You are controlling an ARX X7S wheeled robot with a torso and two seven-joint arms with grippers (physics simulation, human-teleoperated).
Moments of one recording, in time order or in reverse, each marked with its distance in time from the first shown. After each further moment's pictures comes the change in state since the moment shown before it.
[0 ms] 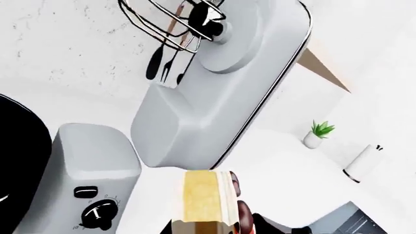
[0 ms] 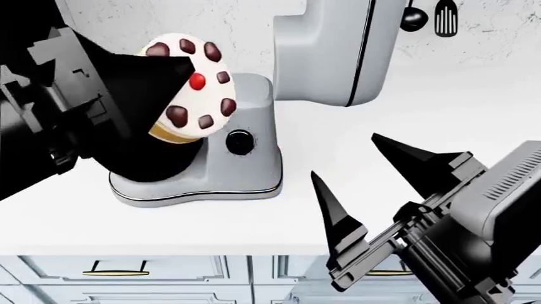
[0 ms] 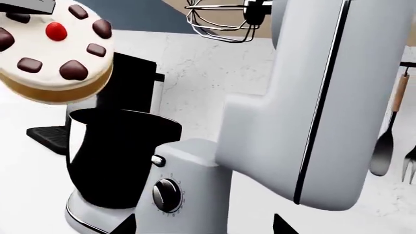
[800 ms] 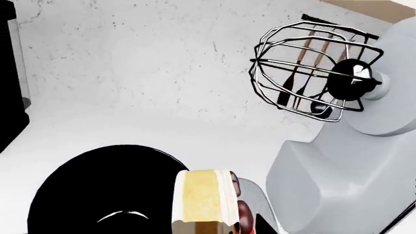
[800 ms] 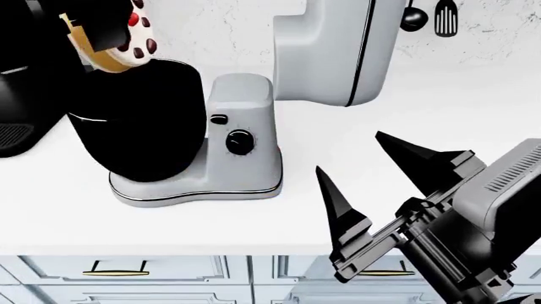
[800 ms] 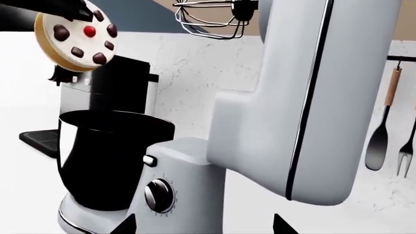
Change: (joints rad) left arm -0.500 0.016 0.422 -0.358 0.140 -0.169 -0.311; right arm -0.022 -0.003 0.008 0.035 0.005 -0.031 -0.010
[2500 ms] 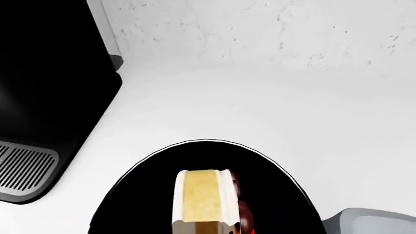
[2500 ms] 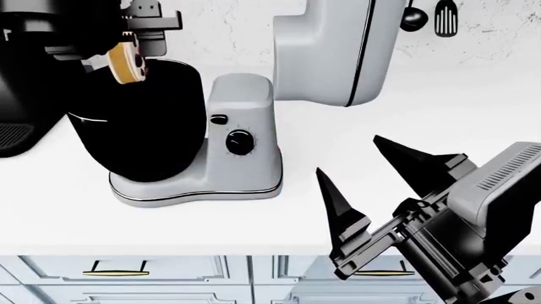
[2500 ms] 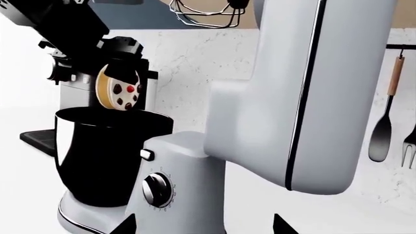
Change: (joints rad) left arm -0.215 0.306 0.431 -0.845 0.430 -0.288 0.267; right arm -0.044 -0.017 0.003 0.051 -0.011 -0.038 -0.032
